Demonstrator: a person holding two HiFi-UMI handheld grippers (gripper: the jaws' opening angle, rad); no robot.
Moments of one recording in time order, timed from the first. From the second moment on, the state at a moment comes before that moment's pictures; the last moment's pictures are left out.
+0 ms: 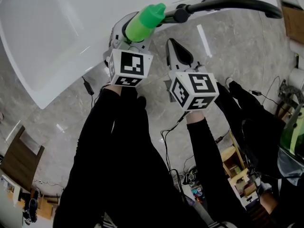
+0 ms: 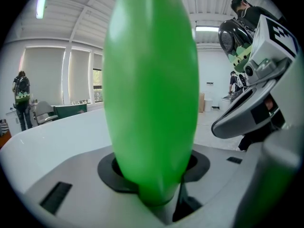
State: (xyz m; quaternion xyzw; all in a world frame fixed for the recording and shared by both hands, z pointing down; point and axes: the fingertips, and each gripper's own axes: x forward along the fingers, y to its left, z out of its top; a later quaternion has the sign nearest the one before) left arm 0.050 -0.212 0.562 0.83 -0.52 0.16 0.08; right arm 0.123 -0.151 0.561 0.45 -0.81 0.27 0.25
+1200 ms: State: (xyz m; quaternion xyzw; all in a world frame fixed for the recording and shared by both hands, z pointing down) left arm -0.041 -0.212 0.420 0.81 -0.57 0.13 0.04; right arm 0.031 -0.170 0.420 0.39 -0.88 0.17 0.21
